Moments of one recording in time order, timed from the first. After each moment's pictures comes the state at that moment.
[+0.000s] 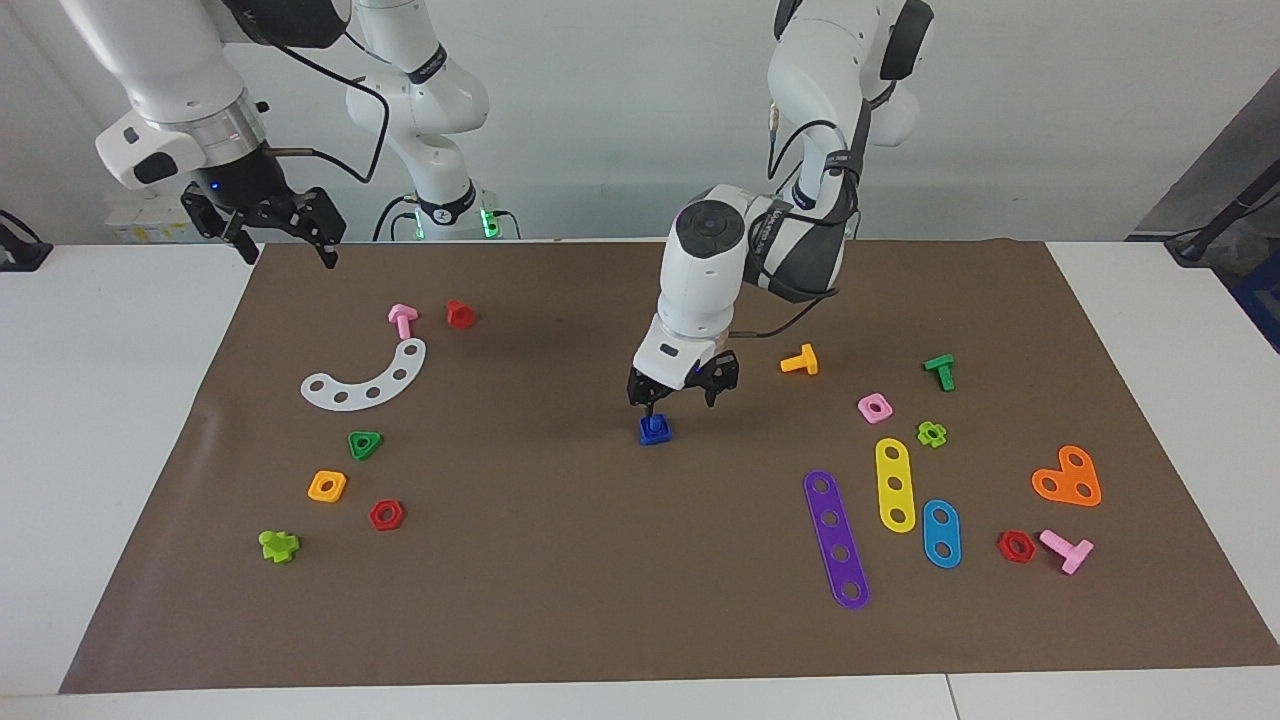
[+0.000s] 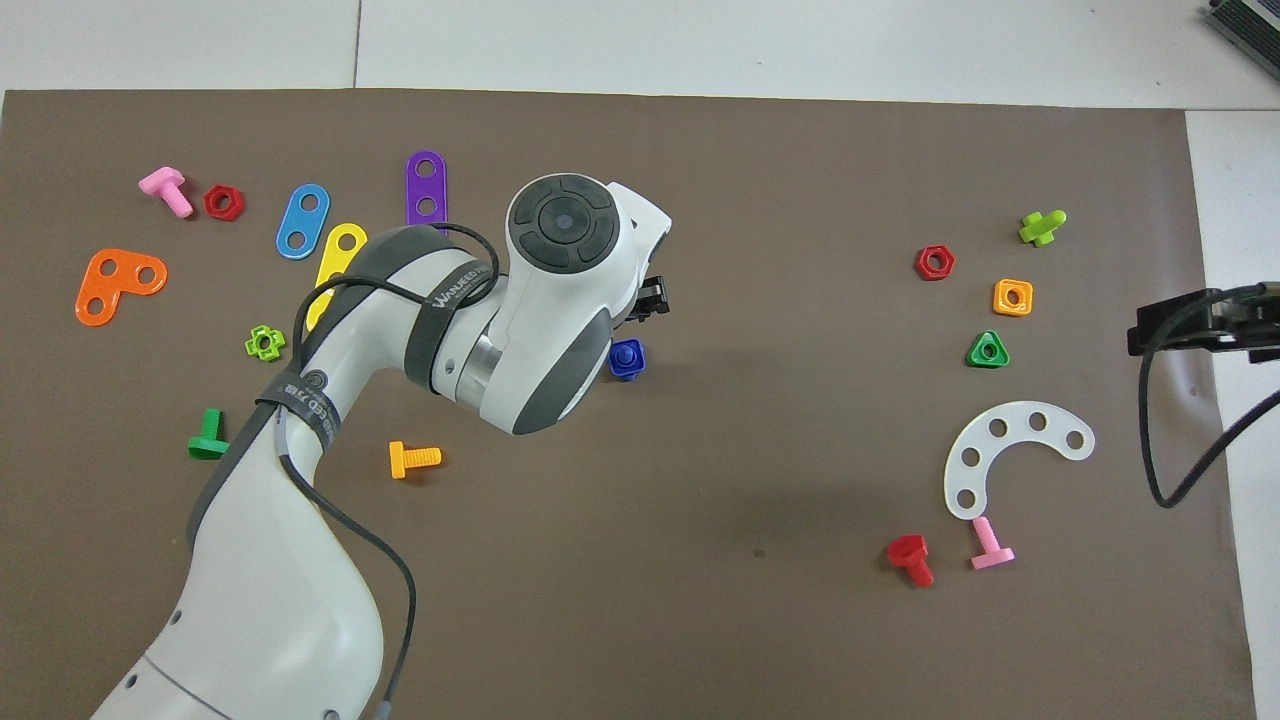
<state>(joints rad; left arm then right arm) -0.62 0.50 0.00 -1.47 -0.01 2.03 -0.72 0.02 -0.04 -0.05 -1.59 -0.02 1.53 0.05</state>
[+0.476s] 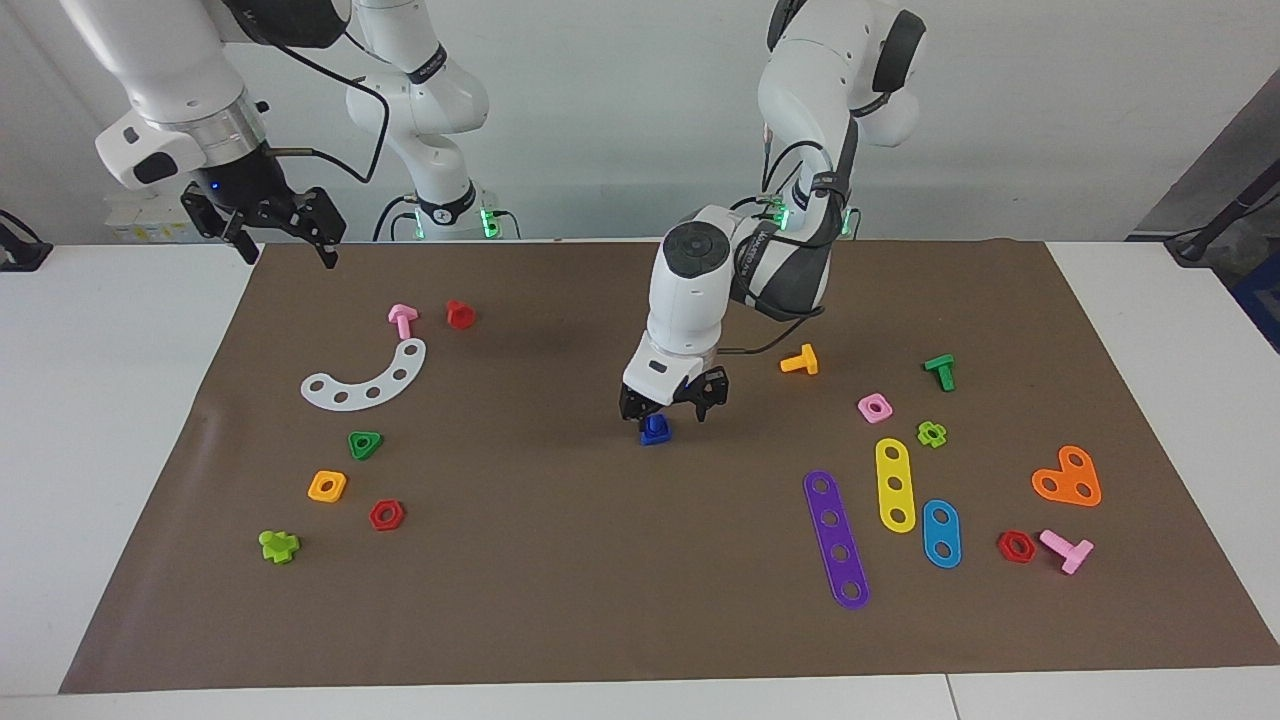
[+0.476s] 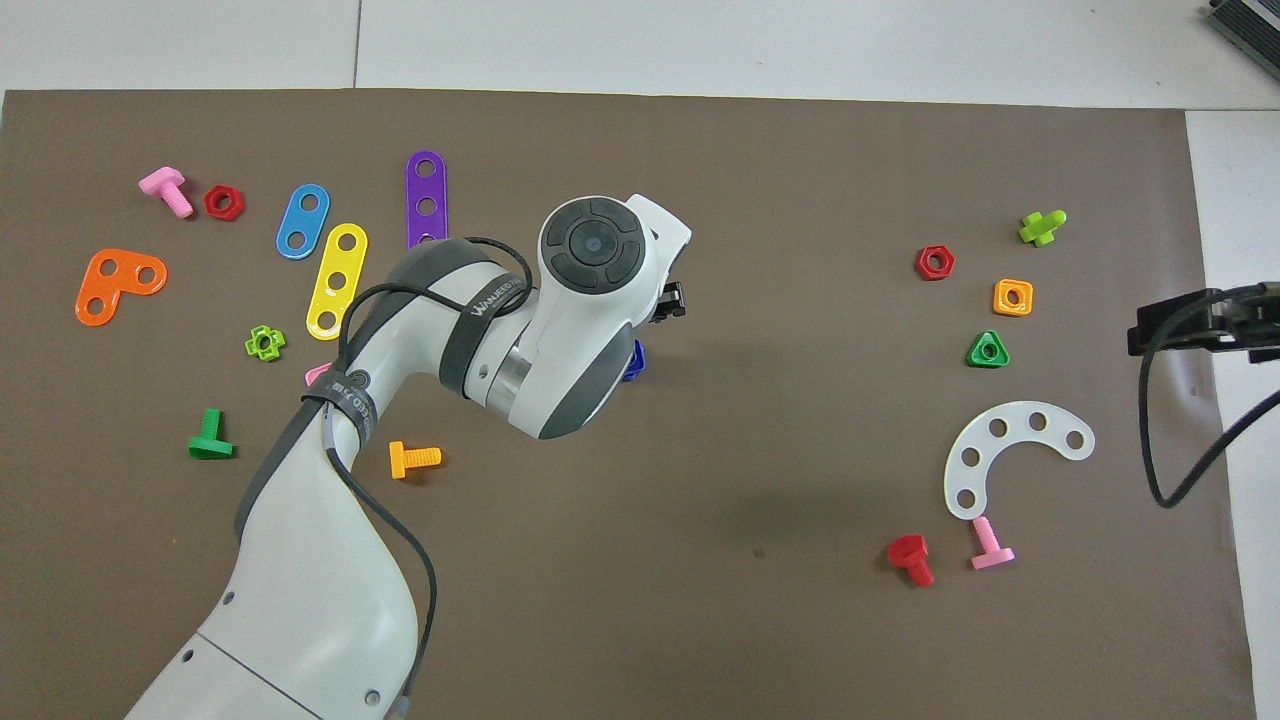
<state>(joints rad) -0.64 0.54 0.00 -1.49 0.00 2.11 -0.73 0.02 -0.04 -0.05 -1.59 -0.02 1.53 0.06</state>
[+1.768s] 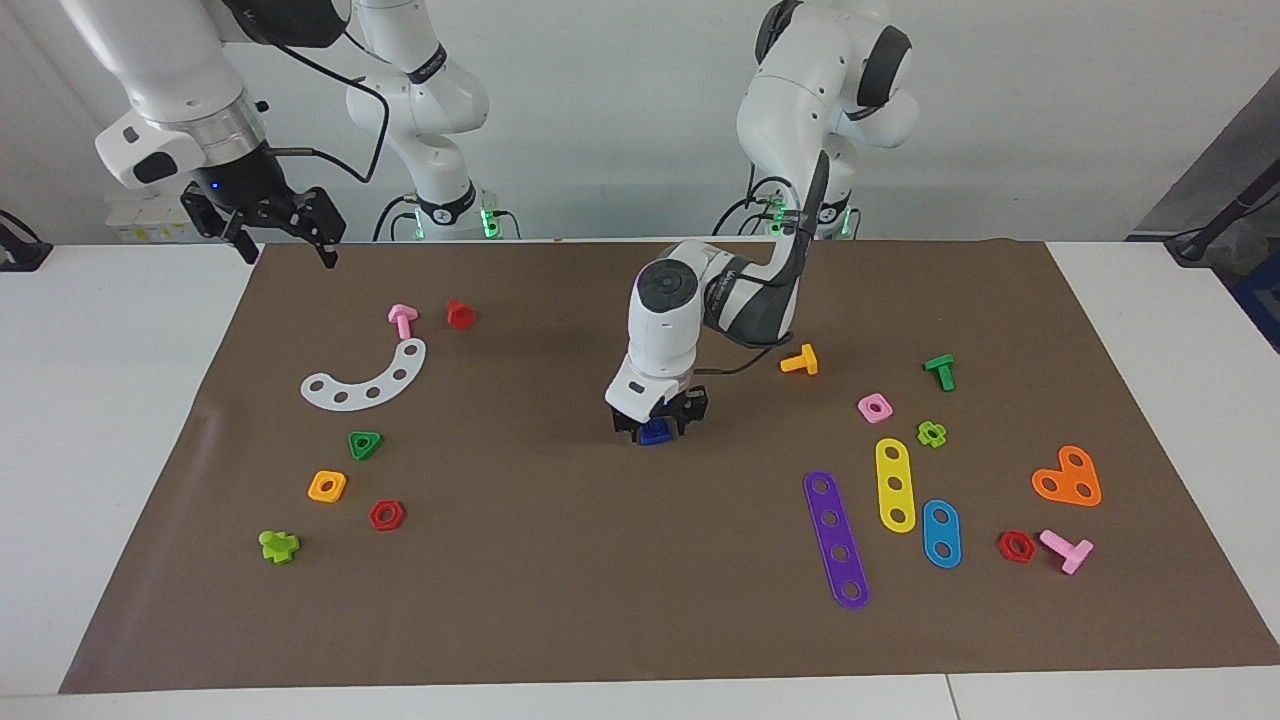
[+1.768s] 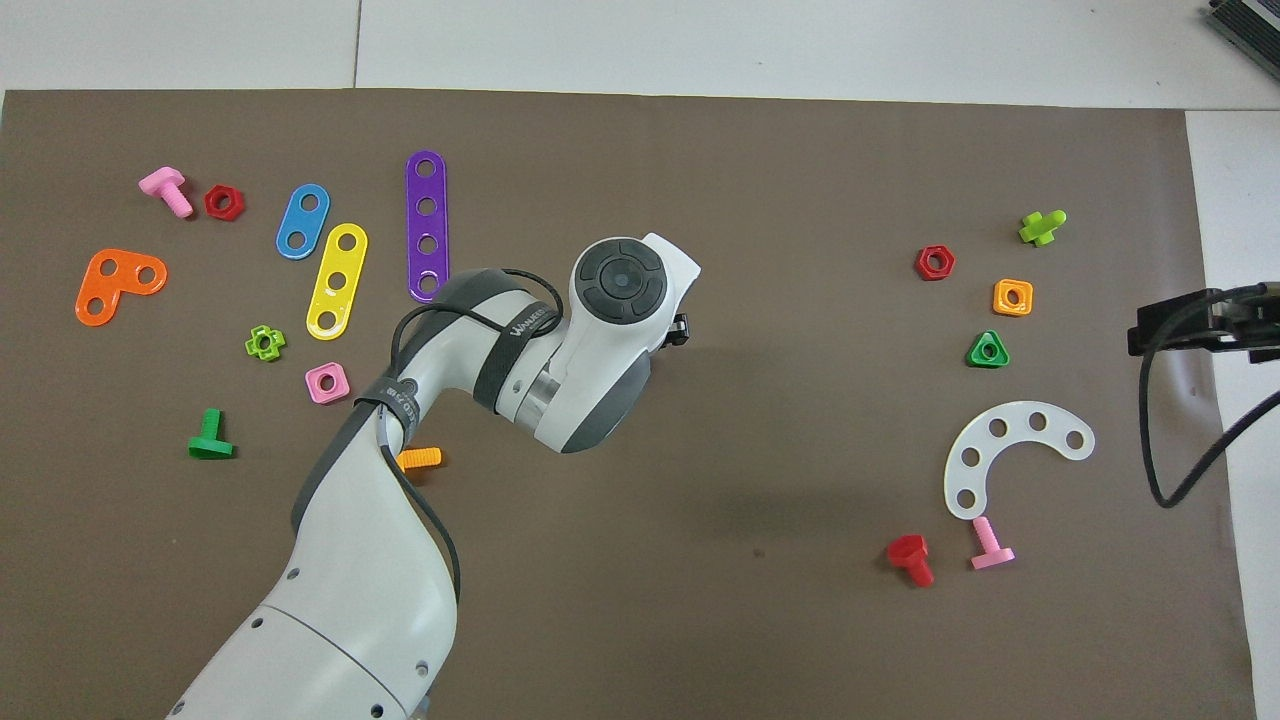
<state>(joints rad) -0.66 0.59 0.00 -1.54 0.01 2.16 -0.73 0.02 -0.04 -0.05 -1.59 -0.02 1.53 0.05</state>
